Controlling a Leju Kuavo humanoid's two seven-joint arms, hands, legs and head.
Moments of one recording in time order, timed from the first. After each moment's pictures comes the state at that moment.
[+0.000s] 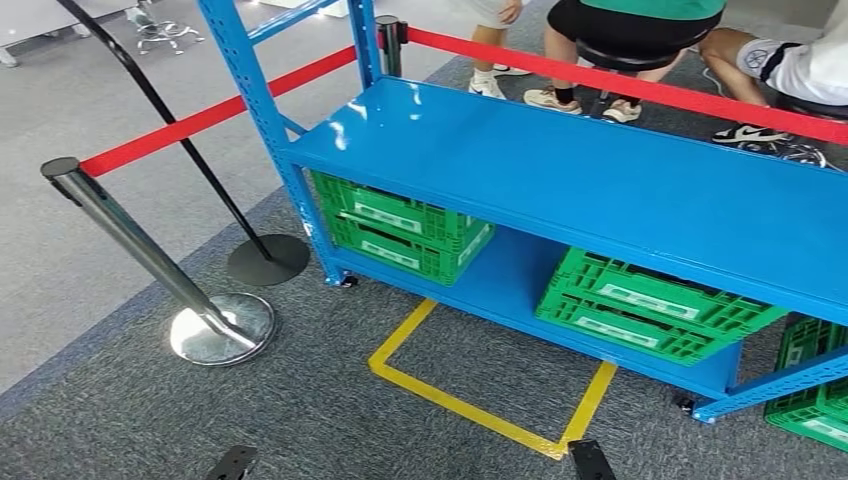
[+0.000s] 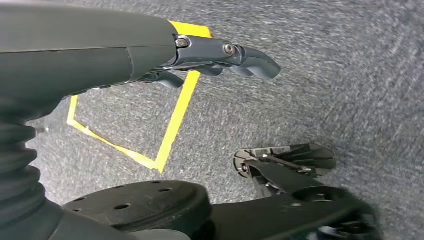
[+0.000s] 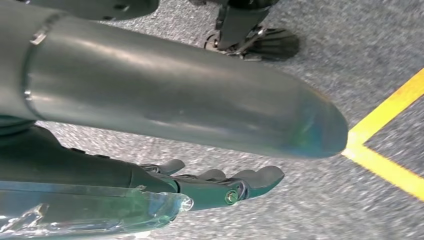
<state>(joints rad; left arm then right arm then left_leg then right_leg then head) -0.03 -0.10 0.16 -0.19 -0.19 0.16 0.06 -0.12 0.18 -0.93 -0.21 1.05 -0.32 -0.23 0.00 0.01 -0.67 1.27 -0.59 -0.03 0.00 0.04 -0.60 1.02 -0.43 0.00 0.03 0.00</state>
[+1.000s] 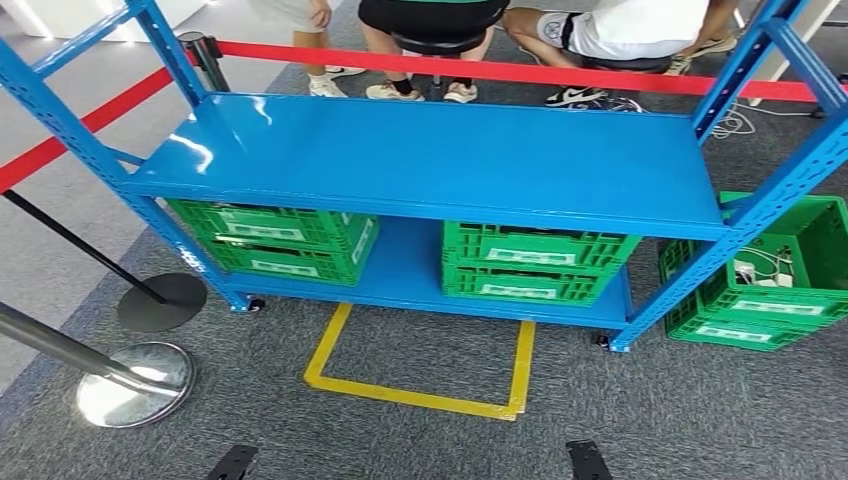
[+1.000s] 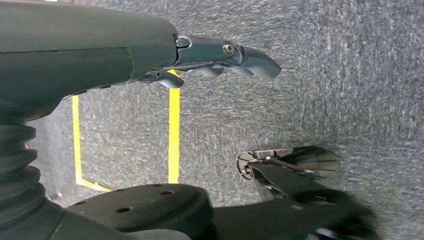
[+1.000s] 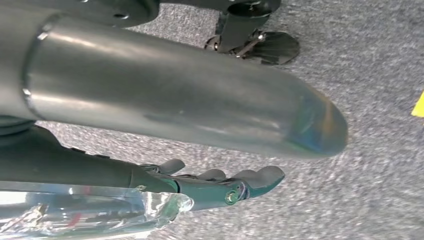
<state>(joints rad) -0.03 -0.09 0.16 -0.19 -0.20 0.17 0.06 -0.12 0.19 -0.93 -0.21 1.04 -0.33 -0.23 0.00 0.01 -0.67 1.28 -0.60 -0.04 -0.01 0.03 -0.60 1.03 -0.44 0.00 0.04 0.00</state>
